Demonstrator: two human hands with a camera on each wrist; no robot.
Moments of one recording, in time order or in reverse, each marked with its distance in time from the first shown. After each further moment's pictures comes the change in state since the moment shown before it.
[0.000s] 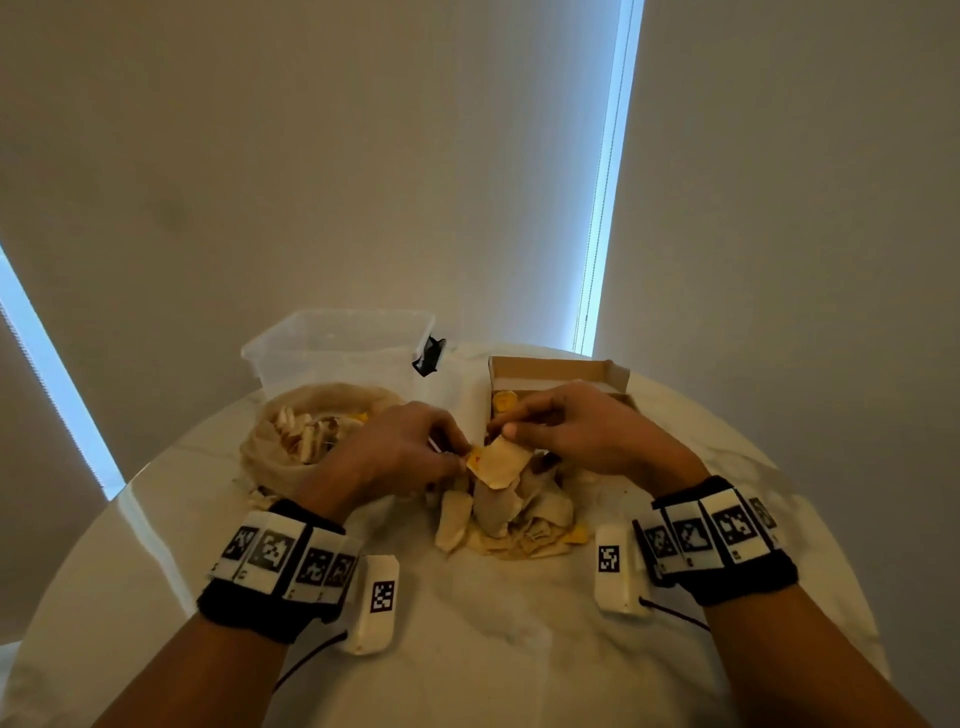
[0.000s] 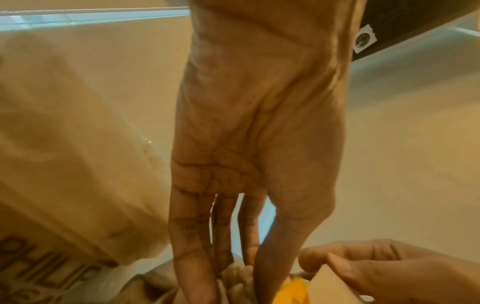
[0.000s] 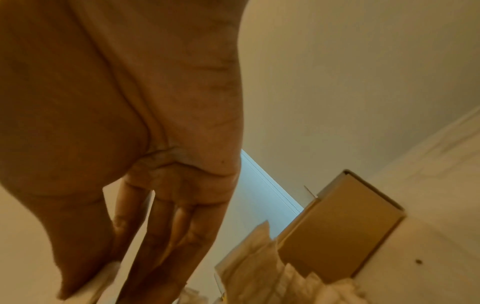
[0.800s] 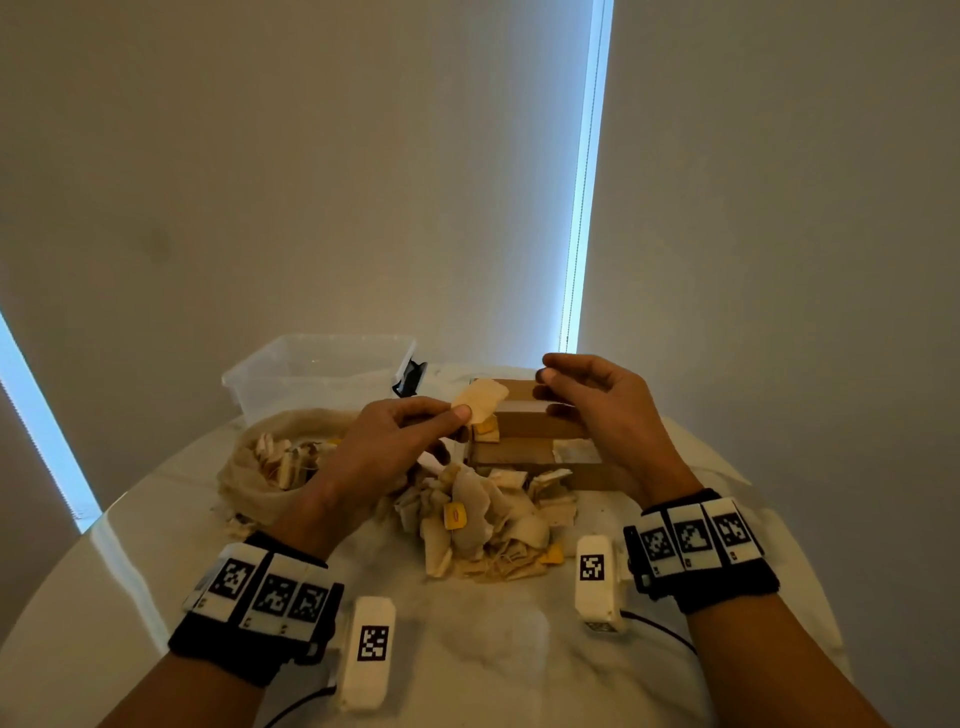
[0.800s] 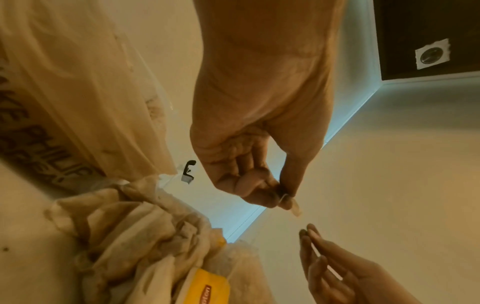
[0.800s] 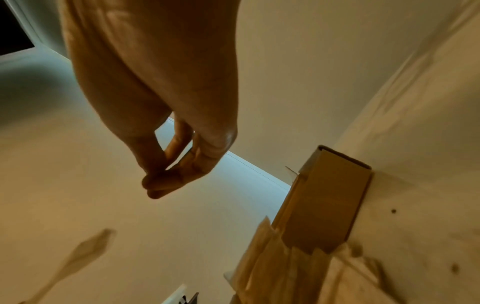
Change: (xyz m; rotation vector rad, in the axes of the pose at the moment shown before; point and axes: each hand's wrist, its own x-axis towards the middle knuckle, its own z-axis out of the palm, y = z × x) left_hand -0.005 0.017 0.008 -0.662 0.219 0.134; right_hand -0.015 0.002 -0.020 0.622 0.611 -0.044
